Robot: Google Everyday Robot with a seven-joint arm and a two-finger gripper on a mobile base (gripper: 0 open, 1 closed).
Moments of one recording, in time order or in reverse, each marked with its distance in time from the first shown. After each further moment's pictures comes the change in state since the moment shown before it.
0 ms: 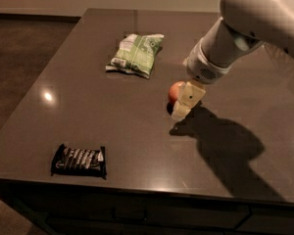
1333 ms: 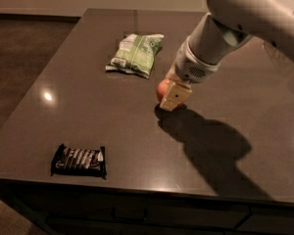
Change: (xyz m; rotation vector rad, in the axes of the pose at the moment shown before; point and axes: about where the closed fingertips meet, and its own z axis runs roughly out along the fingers) arm -0.030 0.023 0.000 -0.072 -0.013 -0.057
